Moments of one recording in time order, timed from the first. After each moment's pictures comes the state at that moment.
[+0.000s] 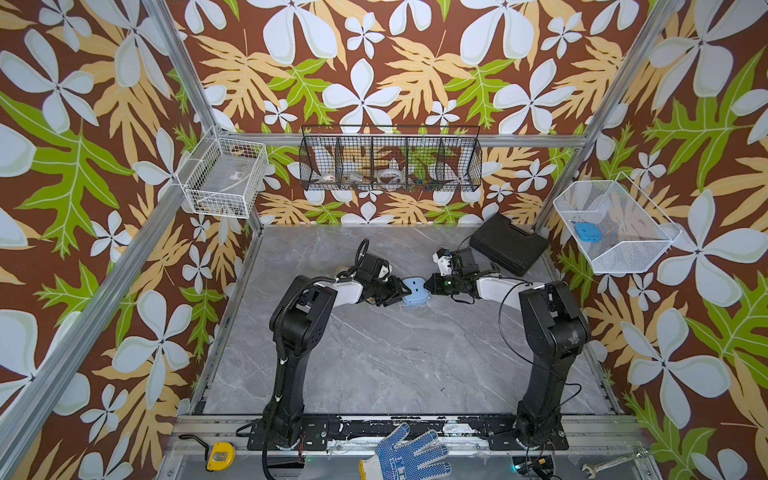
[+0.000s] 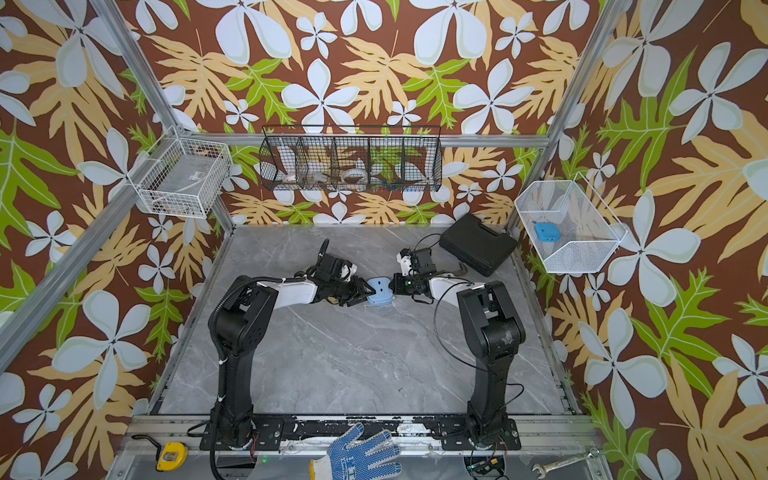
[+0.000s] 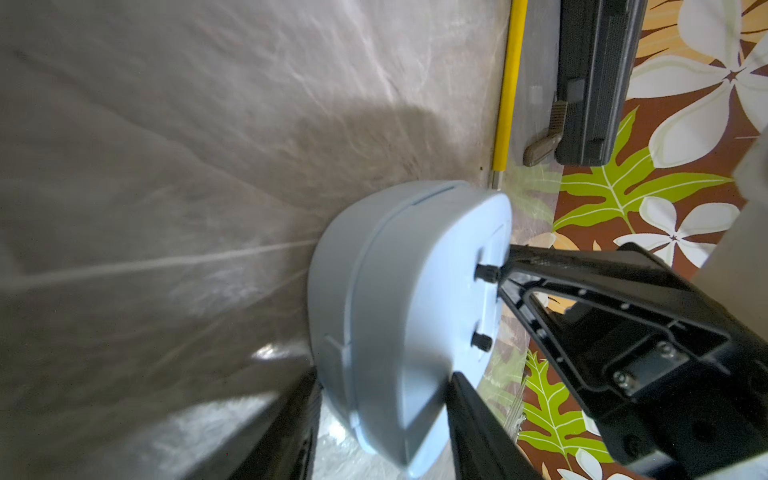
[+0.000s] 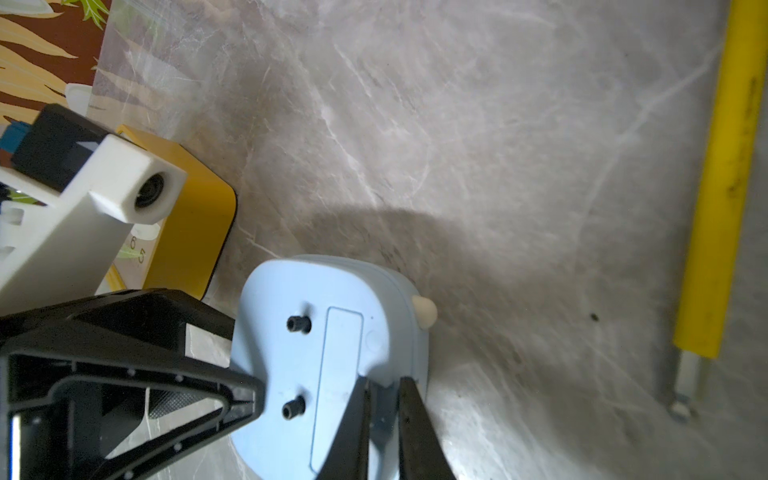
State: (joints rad) left arm -0.47 2.10 1.27 -0.01 0.58 -0.87; right arm 0.32 1.95 1.18 -0.14 -0.40 0.32
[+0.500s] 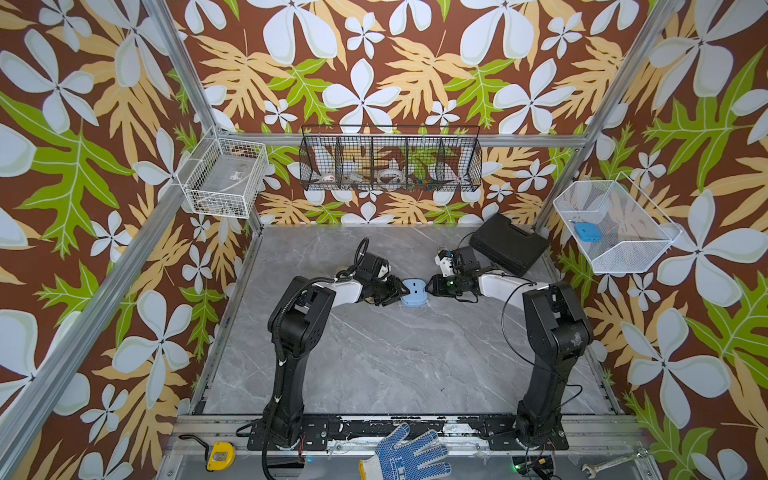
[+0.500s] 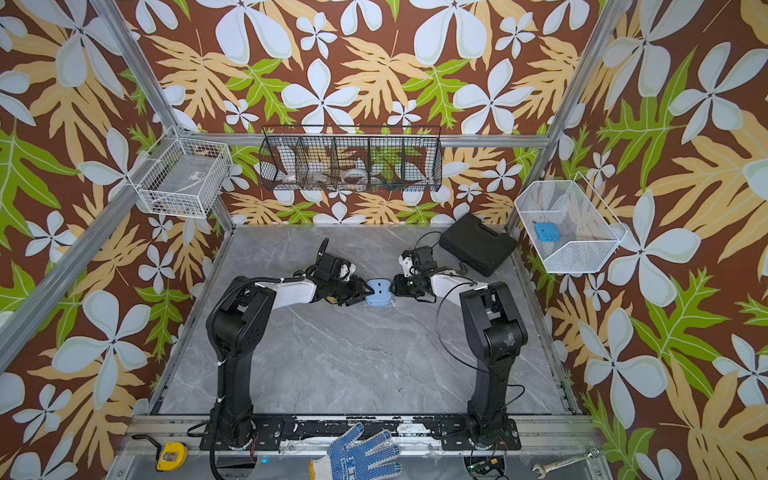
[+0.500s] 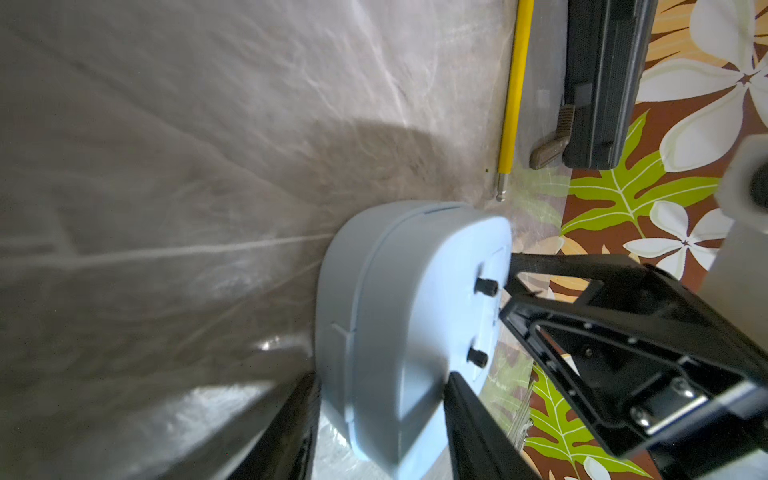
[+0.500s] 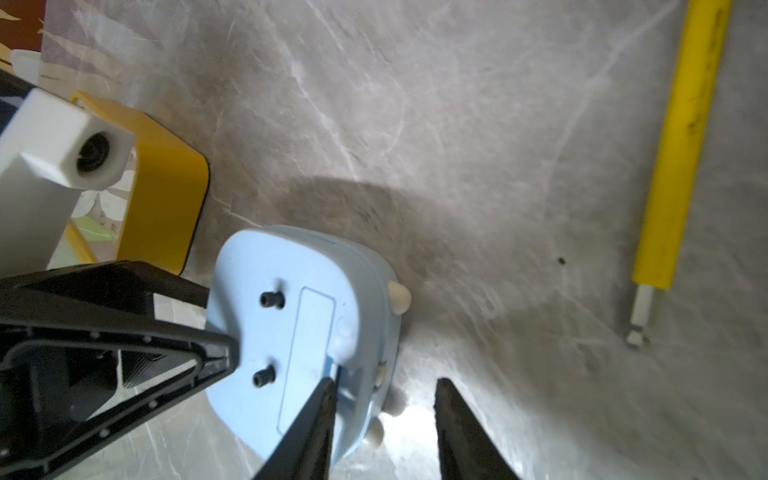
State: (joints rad) left arm -0.47 2.08 1.28 -0.04 0.56 -0.86; right arm 0.31 1.90 1.22 -0.28 -0.38 0.29
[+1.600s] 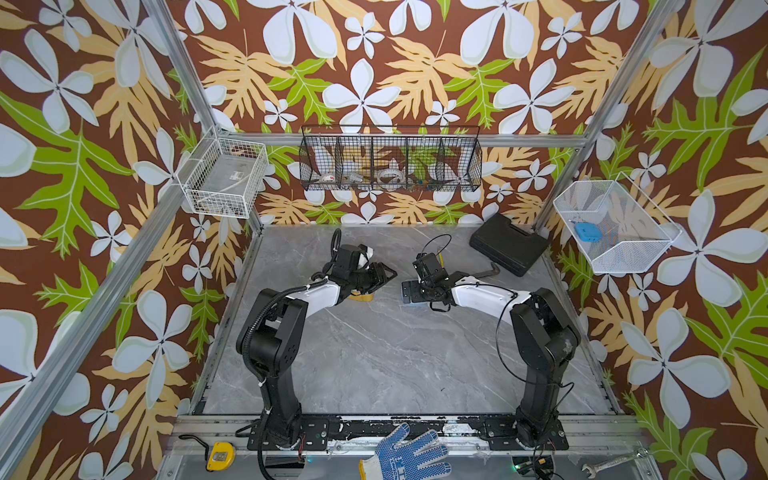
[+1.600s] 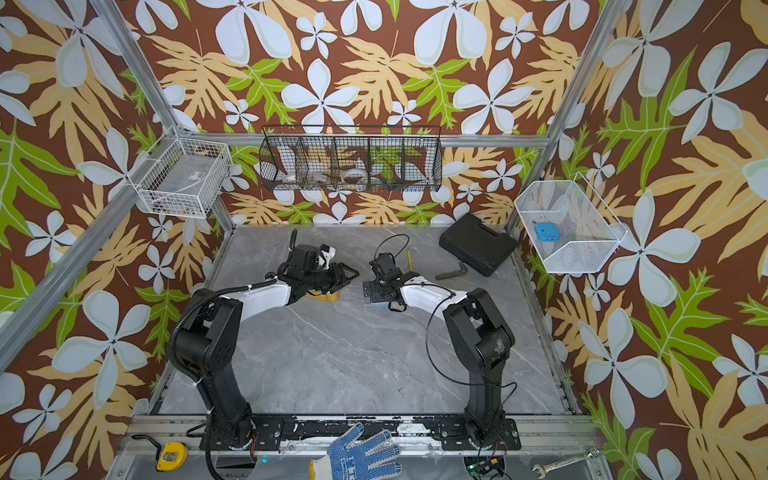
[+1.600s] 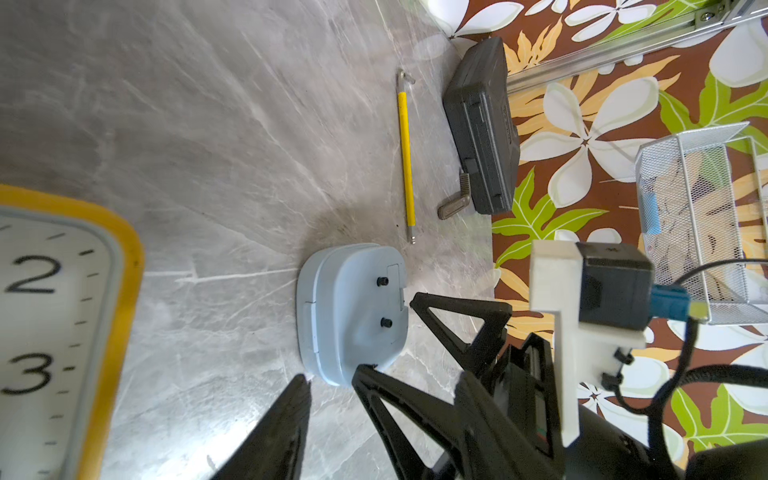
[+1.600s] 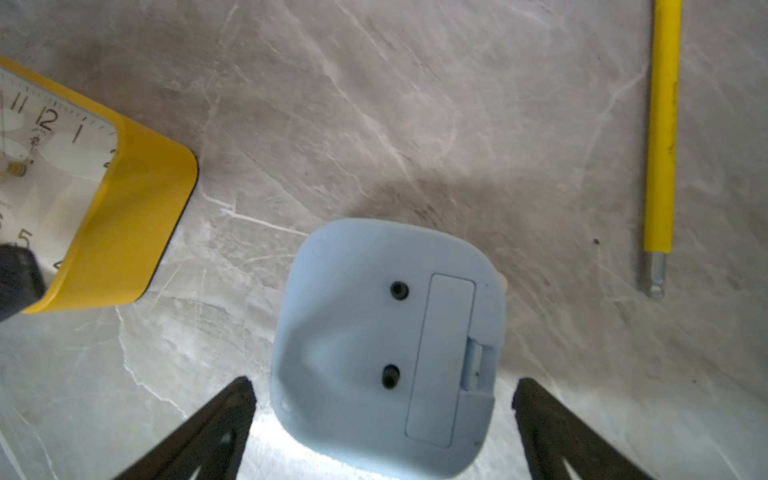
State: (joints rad) left arm -0.36 1.85 1.10 0.13 0.57 -0.86; right arm 0.59 1.93 1.30 -0.36 0.12 0.40
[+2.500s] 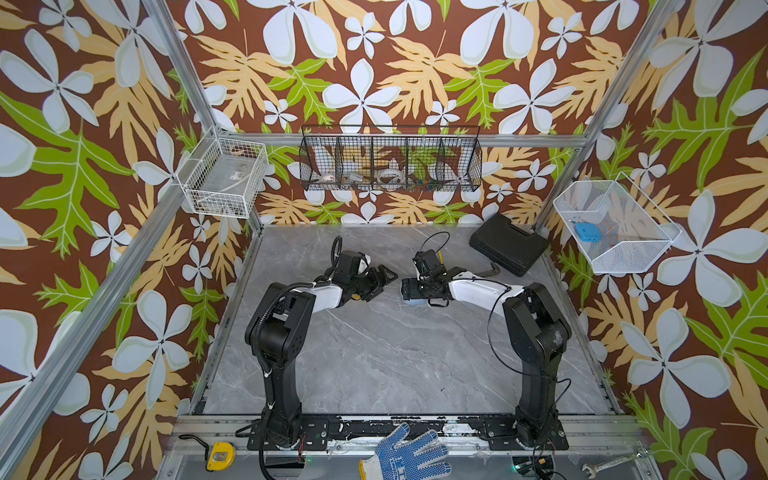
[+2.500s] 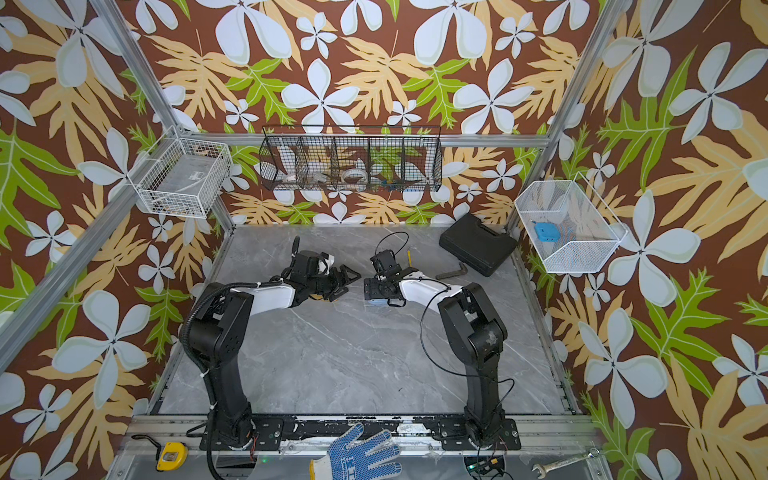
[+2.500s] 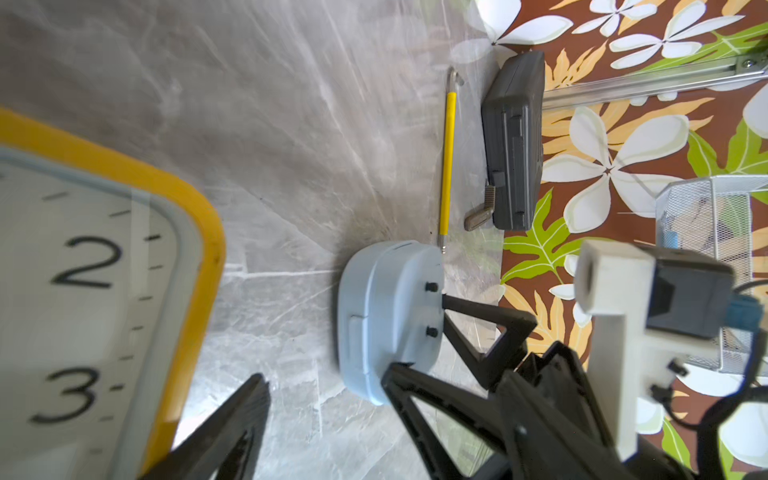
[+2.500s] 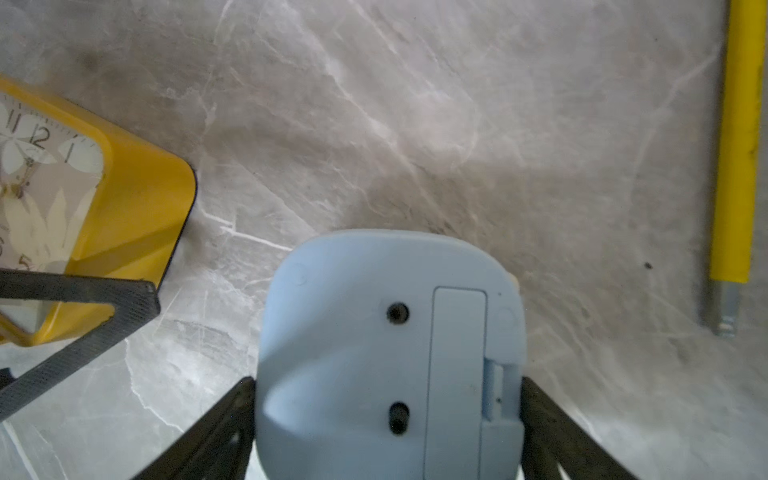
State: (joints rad) left arm -0.36 1.94 1.09 0.22 0.58 -0.97; right arm 0.55 1.98 1.37 -0.38 0.04 0.40
